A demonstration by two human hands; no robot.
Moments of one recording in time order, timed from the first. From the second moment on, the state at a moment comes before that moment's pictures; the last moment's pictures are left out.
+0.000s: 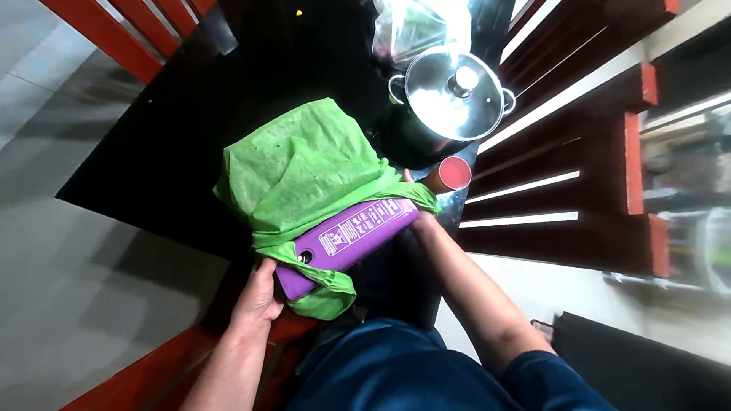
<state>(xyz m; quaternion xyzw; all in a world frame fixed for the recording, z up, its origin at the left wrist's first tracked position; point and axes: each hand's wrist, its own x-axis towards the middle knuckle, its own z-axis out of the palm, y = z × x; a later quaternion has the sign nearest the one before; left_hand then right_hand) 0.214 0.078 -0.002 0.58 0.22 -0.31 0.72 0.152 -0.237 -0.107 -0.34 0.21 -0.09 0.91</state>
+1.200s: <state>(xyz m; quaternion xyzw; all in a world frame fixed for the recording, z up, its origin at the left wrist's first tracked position) 0.342 0.100 0.051 0.84 -0.13 -0.26 0.45 0.084 -0.144 -0.043 -0.34 0.43 -0.12 0.82</state>
